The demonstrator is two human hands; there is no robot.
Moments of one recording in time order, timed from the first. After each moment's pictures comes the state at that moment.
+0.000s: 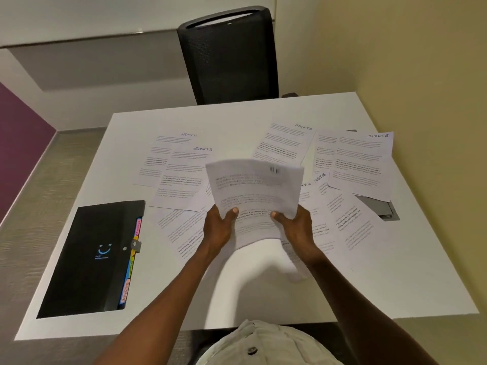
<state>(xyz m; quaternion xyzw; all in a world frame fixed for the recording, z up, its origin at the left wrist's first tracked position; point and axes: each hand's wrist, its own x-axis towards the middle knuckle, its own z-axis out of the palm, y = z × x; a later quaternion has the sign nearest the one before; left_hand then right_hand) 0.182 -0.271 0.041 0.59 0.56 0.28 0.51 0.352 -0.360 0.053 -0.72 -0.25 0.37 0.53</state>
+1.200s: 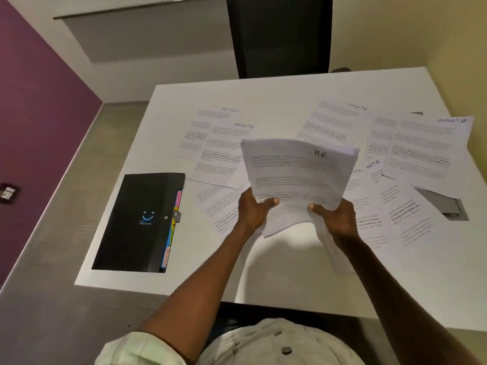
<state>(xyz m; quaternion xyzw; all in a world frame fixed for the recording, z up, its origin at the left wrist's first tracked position) 0.159 -0.265 0.029 0.57 0.58 0.27 0.52 0.341 -0.356 0.029 -0.73 -0.29 0.38 0.49</state>
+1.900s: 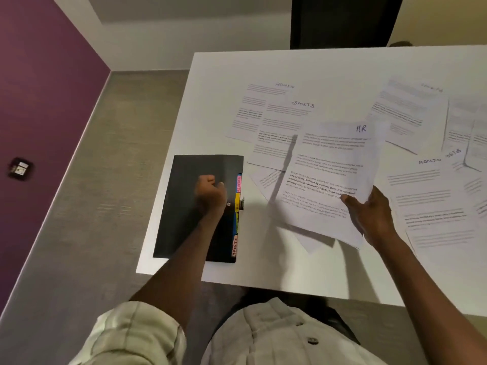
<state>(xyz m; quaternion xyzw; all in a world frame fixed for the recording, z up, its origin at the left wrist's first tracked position) -0.112 -0.140 -0.025 0.51 0.76 0.28 0.29 0.186 -0.294 0.031 -0.82 -0.26 0.34 0.38</state>
